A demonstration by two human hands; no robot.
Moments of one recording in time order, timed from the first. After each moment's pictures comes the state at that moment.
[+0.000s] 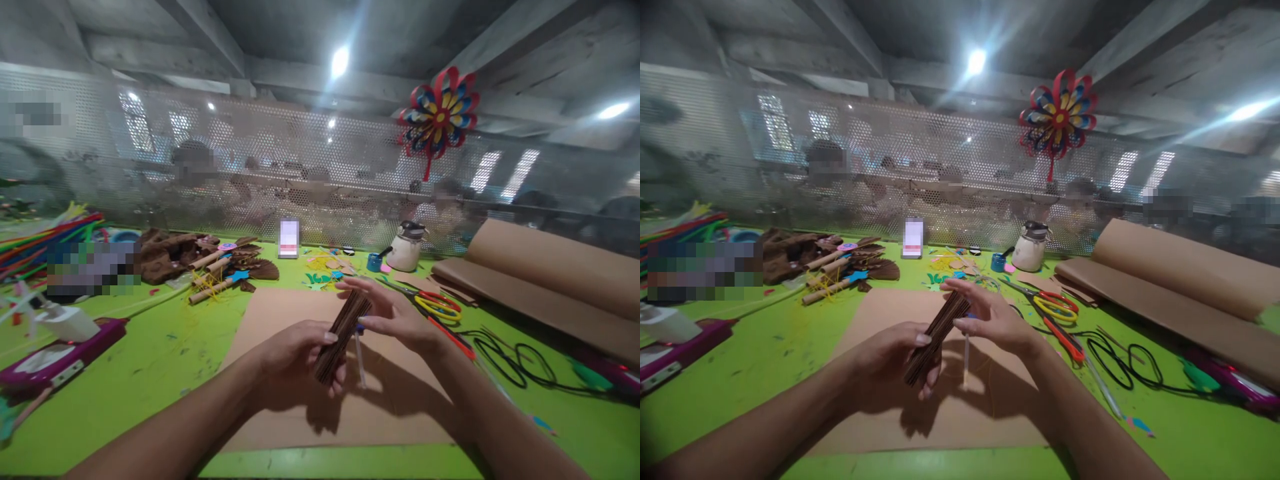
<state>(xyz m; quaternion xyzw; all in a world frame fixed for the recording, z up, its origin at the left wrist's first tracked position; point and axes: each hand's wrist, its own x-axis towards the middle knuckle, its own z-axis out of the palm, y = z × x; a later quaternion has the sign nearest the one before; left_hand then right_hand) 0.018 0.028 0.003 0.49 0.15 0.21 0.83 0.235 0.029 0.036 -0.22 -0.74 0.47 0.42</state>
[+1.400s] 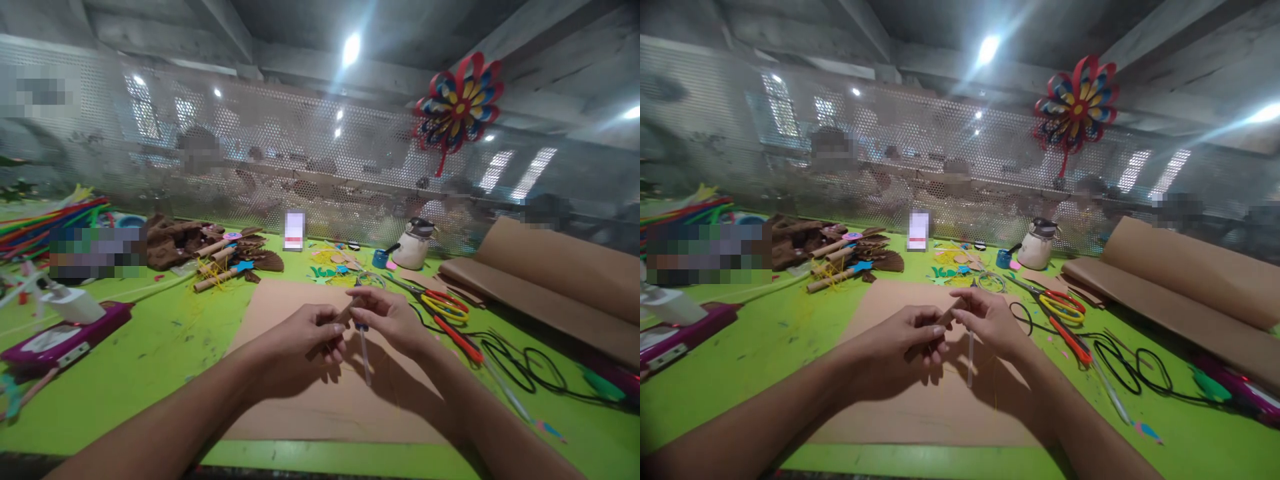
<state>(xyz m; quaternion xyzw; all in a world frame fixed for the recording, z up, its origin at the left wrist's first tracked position) 0.021 0.028 0.008 0.60 0.27 0.27 0.70 0.215 0.031 0.014 -0.34 -0.71 0.41 0.46</state>
